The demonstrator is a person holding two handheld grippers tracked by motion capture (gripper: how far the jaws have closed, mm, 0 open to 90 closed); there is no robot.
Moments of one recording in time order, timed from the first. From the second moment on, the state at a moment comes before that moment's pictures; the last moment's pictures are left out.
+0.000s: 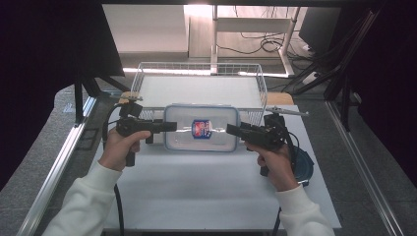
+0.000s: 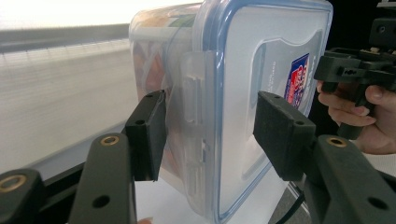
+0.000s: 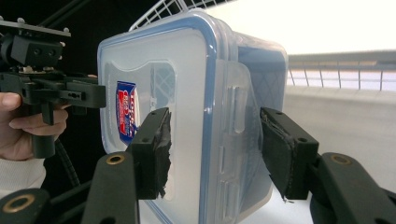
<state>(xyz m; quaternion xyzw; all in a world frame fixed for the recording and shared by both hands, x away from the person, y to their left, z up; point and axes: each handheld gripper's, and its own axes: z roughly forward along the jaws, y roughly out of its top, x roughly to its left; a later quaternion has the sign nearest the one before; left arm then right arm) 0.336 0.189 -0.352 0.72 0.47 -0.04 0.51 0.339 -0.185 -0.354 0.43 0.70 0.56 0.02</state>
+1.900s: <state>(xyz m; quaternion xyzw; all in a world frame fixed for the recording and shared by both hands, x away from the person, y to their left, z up) 0.407 0.185 -0.280 0.74 0.45 0.00 0.50 0.412 -0.184 -0.292 0.44 0.70 0.57 0.01</state>
